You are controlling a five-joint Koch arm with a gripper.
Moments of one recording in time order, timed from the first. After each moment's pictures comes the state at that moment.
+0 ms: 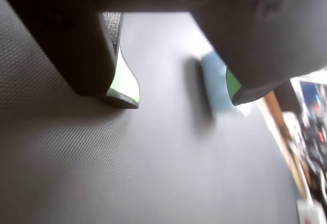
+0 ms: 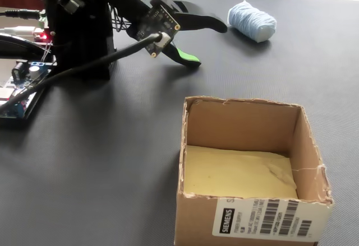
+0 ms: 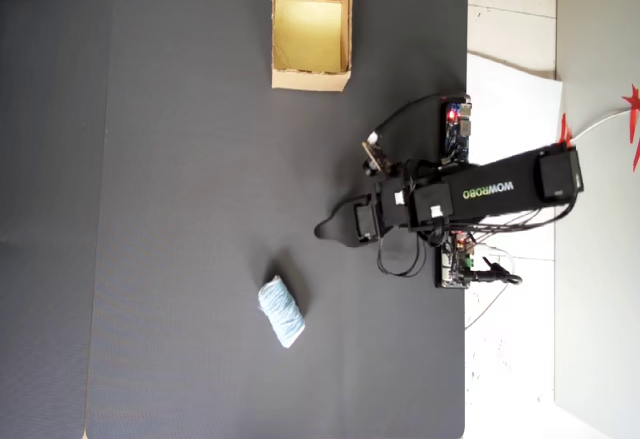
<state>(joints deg) -17.1 130.6 176.5 -3.6 98.2</state>
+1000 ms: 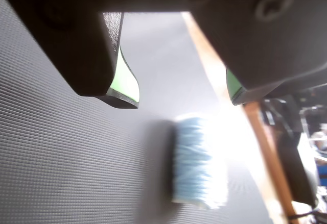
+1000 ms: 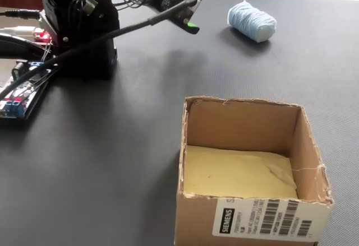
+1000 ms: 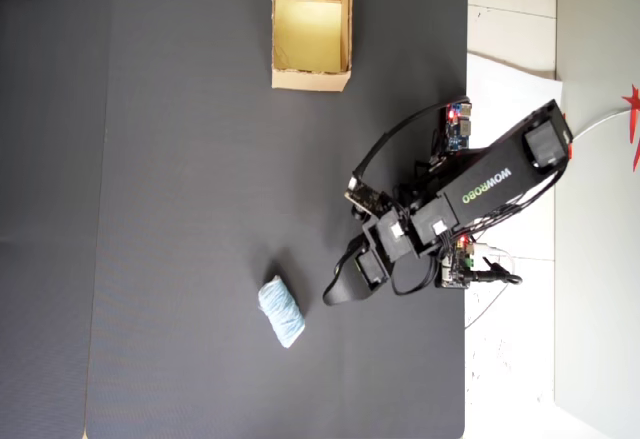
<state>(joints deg) -34.2 129.7 161.2 7.1 98.0</state>
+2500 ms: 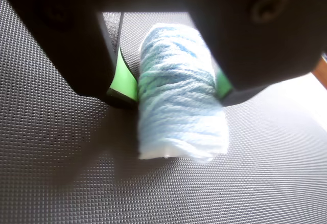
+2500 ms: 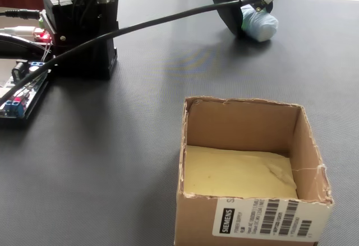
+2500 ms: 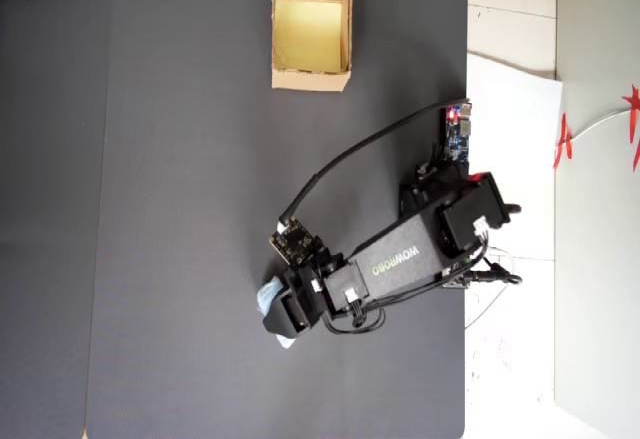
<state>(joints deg) -30.0 80.4 117.1 25.1 97.9</state>
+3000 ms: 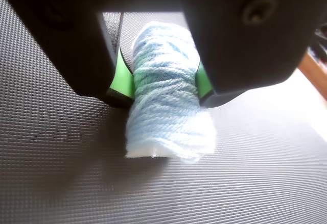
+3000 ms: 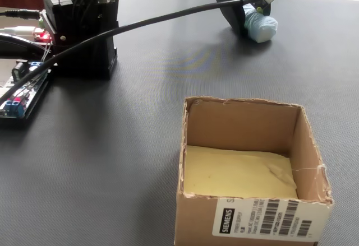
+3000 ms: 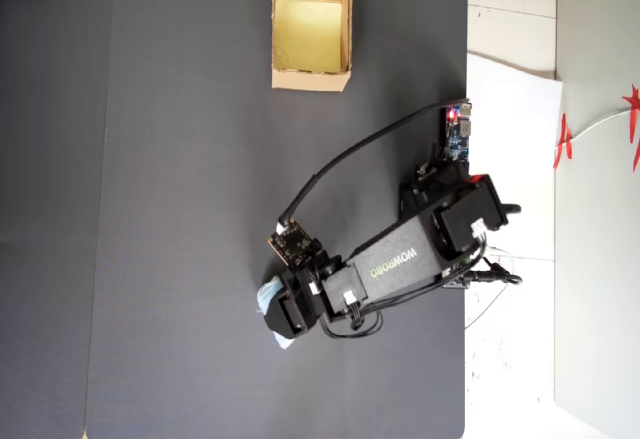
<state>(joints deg) -29.9 81.7 117.2 22.0 95.6</state>
